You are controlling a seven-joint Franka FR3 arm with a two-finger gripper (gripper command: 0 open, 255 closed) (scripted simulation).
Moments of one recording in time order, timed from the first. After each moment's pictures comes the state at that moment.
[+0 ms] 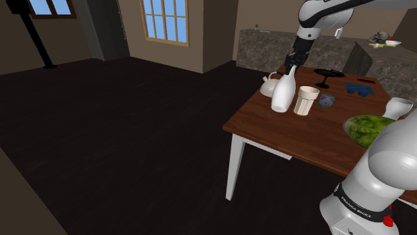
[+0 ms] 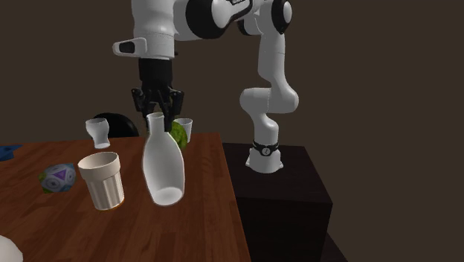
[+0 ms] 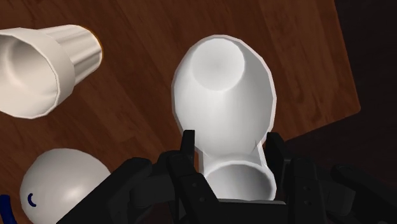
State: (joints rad) arm -0.09 -0.20 -0.51 -2.07 -0.05 2.01 -0.33
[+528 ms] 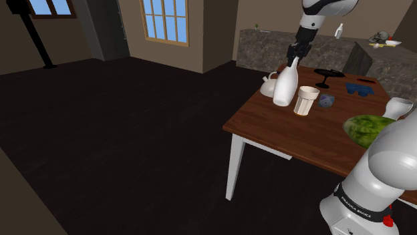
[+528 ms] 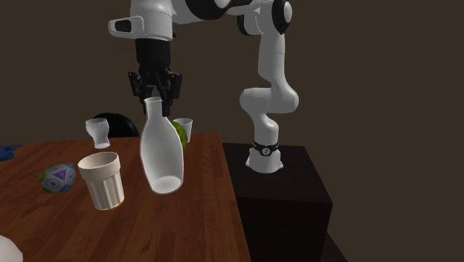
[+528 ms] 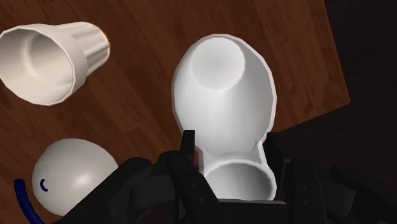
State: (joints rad) arm -0.08 -0.21 -0.50 -1.97 -0.06 1.91 -0.32
